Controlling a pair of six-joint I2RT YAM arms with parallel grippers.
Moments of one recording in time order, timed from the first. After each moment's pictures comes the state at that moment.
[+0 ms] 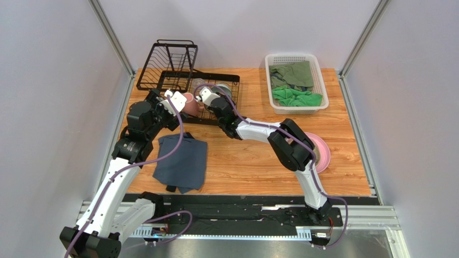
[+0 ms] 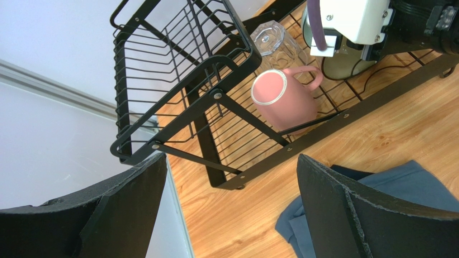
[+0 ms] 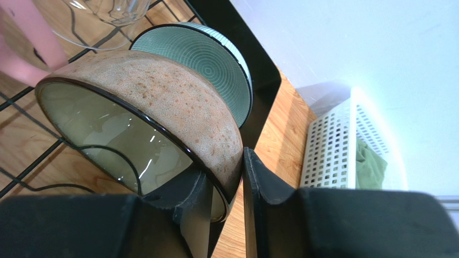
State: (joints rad) left arm -0.26 0.88 0.92 -0.29 0.02 0.63; right arm 0.83 2.18 1.52 0.36 0.62 -0.57
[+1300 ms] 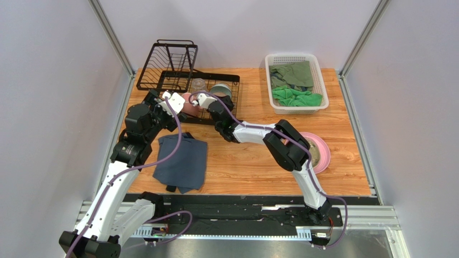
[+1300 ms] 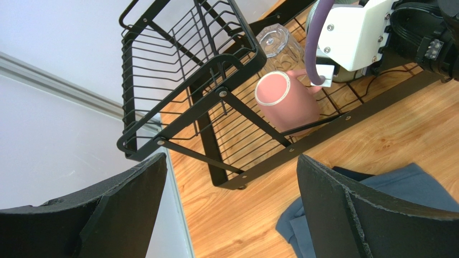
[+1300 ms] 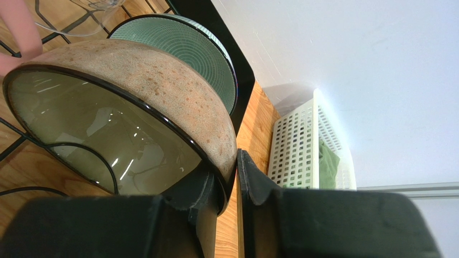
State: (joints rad) left arm -0.26 0.84 0.91 -0.29 0.01 0.62; right arm 0.86 2.22 1.52 0.48 0.75 -0.76
